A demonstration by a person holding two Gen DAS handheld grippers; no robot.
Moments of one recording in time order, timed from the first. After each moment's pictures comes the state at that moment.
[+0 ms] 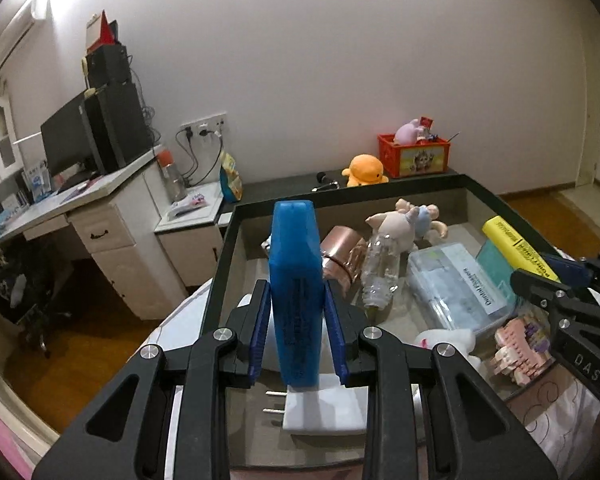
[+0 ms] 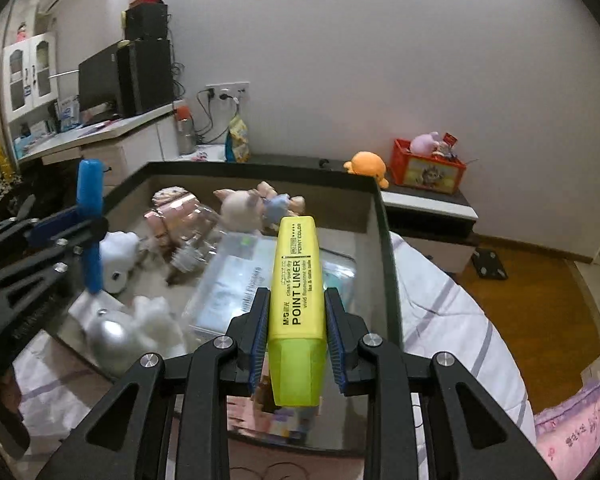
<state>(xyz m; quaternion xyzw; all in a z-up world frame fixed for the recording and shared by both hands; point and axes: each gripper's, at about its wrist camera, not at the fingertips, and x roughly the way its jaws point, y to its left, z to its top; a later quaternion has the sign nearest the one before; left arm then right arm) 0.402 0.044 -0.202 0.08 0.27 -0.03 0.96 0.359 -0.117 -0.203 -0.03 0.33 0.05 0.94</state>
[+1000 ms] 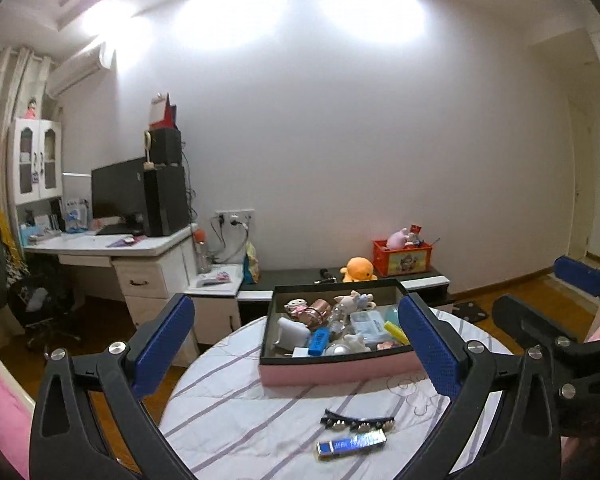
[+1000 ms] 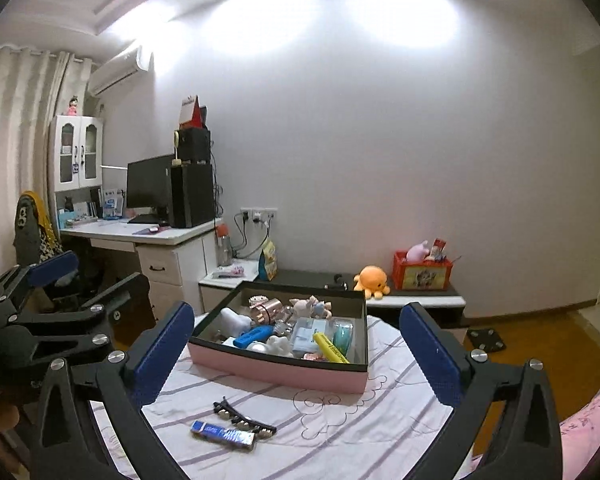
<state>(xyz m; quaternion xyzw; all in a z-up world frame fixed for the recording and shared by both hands) 0.131 0.066 -0.079 0.03 0.09 -0.02 1.00 0.125 -0.093 -0.071 -0.01 0.11 0.08 0.99</state>
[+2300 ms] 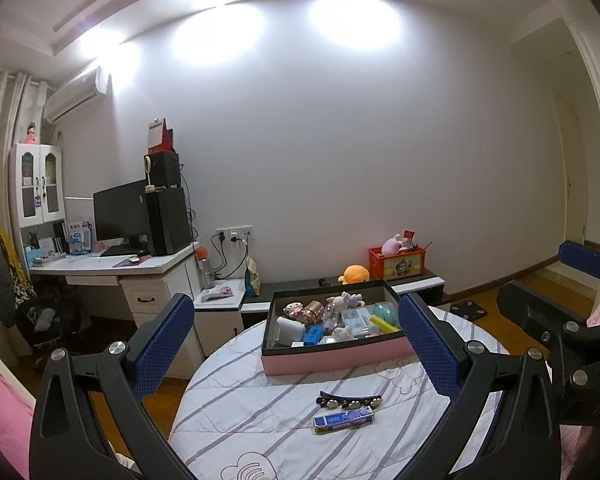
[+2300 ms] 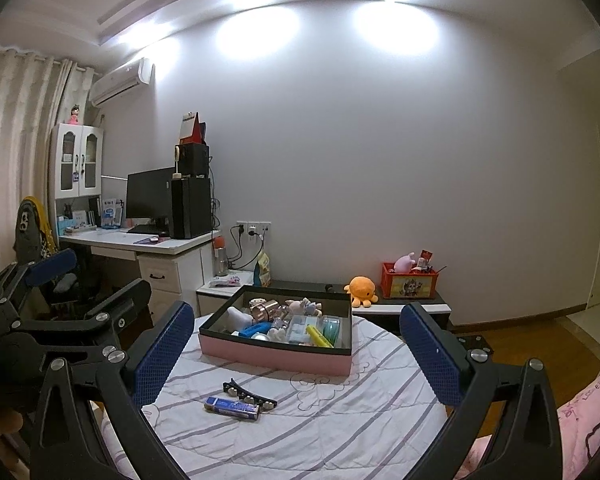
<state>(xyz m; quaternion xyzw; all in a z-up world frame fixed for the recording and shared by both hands) 0.076 0.051 -0.077 0.05 0.07 -0.02 1.00 0.053 -0.105 -0.060 -0.01 0.09 0.07 0.99</state>
